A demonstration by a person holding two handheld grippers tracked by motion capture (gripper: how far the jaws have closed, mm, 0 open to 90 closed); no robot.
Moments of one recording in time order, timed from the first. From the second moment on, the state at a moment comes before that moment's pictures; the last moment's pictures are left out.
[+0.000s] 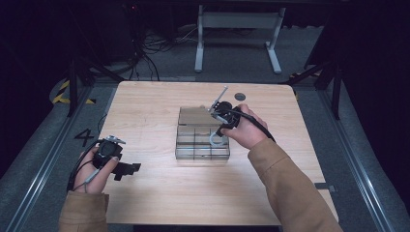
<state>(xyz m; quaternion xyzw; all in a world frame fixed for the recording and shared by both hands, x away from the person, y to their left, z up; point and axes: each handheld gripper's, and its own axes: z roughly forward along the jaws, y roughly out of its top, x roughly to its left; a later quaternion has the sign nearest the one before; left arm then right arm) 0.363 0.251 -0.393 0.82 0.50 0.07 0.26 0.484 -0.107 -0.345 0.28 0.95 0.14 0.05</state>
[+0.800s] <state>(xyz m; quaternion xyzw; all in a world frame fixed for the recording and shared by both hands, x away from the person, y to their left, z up) 0.363 0.250 -0.393 0.83 0.50 0.07 0.26 0.486 -0.104 -0.374 0.28 0.95 0.11 0.05</state>
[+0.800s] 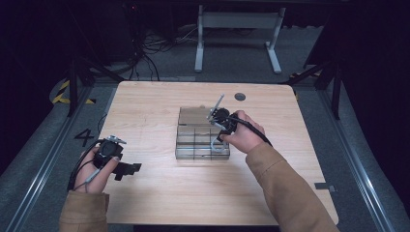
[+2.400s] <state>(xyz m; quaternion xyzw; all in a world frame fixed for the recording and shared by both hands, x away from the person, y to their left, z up) 0.363 0.252 -0.394 0.82 0.50 0.07 0.25 0.487 -0.106 -0.405 0.29 0.95 0.08 0.02</state>
